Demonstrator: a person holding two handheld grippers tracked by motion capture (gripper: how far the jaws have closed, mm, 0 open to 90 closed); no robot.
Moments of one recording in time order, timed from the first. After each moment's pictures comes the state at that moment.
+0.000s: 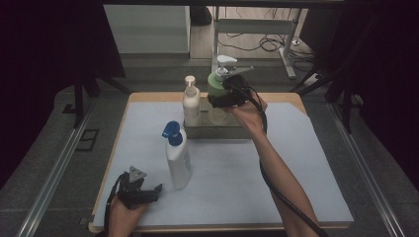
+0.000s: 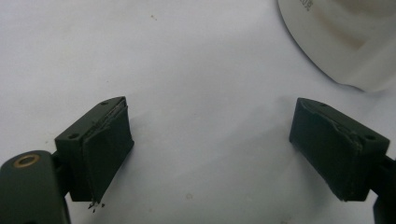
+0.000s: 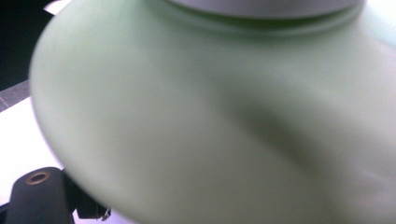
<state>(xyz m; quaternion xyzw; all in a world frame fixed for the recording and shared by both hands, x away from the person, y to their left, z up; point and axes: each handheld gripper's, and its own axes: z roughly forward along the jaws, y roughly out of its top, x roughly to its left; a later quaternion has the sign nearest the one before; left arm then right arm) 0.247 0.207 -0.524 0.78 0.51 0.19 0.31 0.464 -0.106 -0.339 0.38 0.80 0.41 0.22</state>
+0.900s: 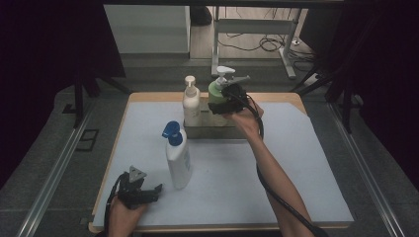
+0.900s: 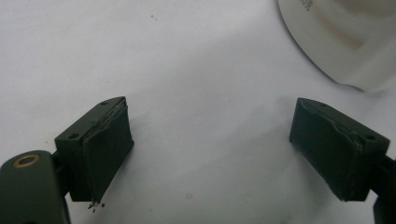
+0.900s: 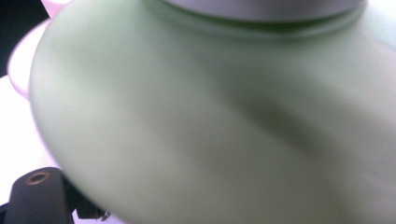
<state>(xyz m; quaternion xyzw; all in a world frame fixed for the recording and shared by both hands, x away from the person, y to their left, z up) 0.247 0.207 -0.523 0.78 0.51 0.19 0.31 0.479 -0.108 -0.384 0.39 0.81 0.39 0.21</state>
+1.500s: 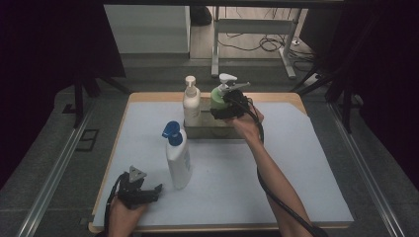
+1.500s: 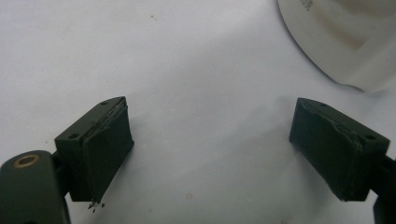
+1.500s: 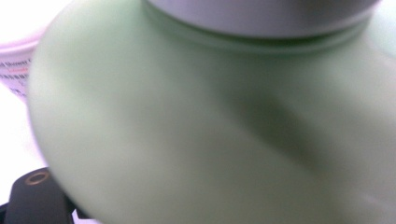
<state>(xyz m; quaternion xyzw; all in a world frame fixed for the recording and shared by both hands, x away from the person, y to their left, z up) 0.247 0.207 -0.523 0.78 0.51 0.18 0.31 0.480 -0.114 -0.407 0.40 0.81 0.38 0.21</state>
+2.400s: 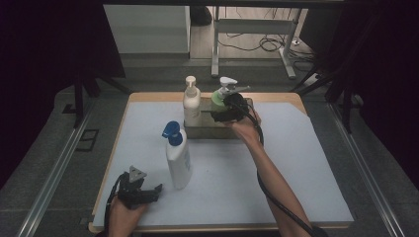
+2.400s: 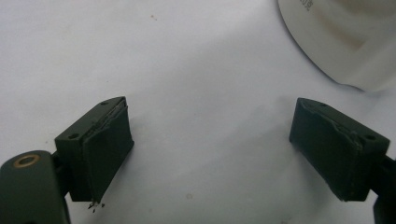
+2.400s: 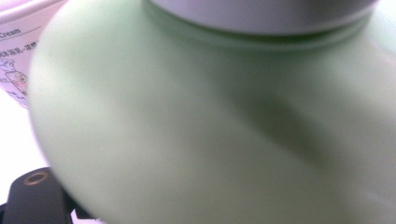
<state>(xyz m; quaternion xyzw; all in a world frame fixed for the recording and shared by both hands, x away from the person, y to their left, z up) 0.247 0.207 -0.524 0.78 0.51 0.19 0.31 0.481 -0.116 -0.421 0.41 0.80 0.39 0.20</state>
